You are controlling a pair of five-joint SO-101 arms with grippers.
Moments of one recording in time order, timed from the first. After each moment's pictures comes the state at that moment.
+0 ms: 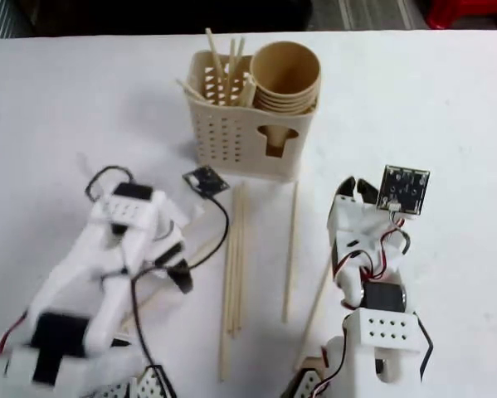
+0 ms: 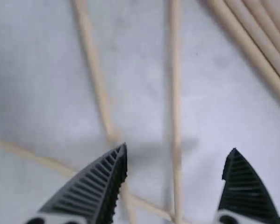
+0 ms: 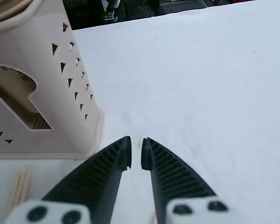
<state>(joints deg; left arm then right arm) 5.0 -6.9 42.5 69.0 -36.5 1.4 -65.1 79.6 19.7 -3.0</state>
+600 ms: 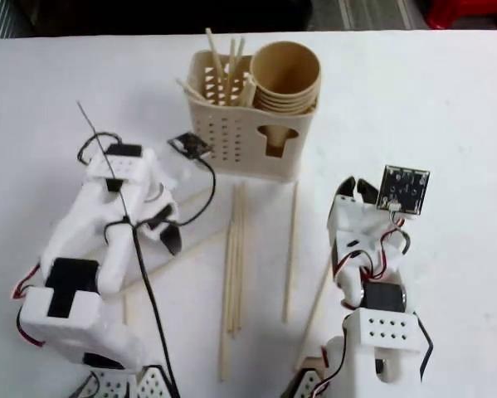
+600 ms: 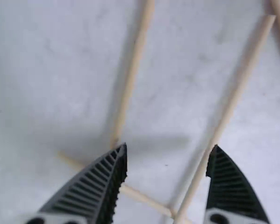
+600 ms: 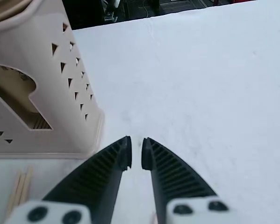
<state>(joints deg) -1.6 8.1 21.9 74.1 -36.5 1.4 -65.1 79.6 19.7 -2.1</state>
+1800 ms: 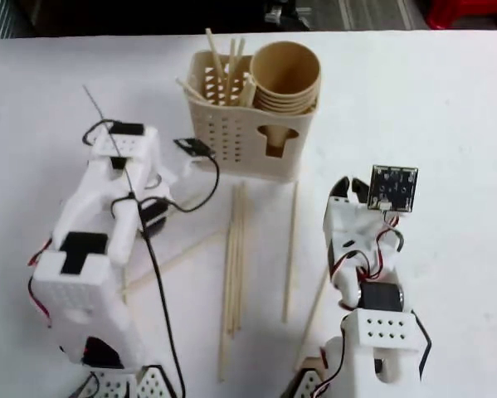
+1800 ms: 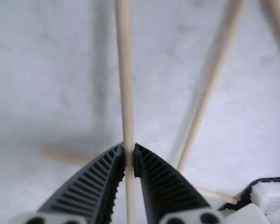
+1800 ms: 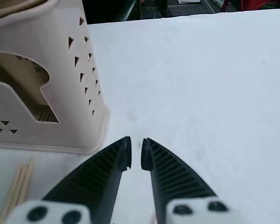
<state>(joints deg) -2.7 18.2 6.4 91.9 -43.6 -0.4 -65.1 79.6 19.7 0.1</state>
